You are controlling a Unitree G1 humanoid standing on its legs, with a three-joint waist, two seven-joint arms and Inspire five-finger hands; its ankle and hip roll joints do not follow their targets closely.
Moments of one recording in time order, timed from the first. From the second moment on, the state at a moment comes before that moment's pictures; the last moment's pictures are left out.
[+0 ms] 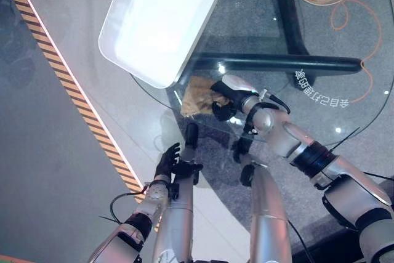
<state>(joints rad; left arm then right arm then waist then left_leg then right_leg) -0.39 0.22 -0.49 0.94 -0.50 -0.21 0.24 -0.93 -0.52 0.79 0.33 -0.22 0.34 0.08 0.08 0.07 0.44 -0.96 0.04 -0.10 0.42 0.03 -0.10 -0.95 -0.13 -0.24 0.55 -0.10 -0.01</state>
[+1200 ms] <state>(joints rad) -0.44 0.29 -0.45 0.86 -0.50 -0.16 0.30 -0.76 -0.49 0.70 0.21 -0.11 0.30 -0.40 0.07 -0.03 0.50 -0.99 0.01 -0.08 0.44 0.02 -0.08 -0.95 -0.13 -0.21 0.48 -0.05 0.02</state>
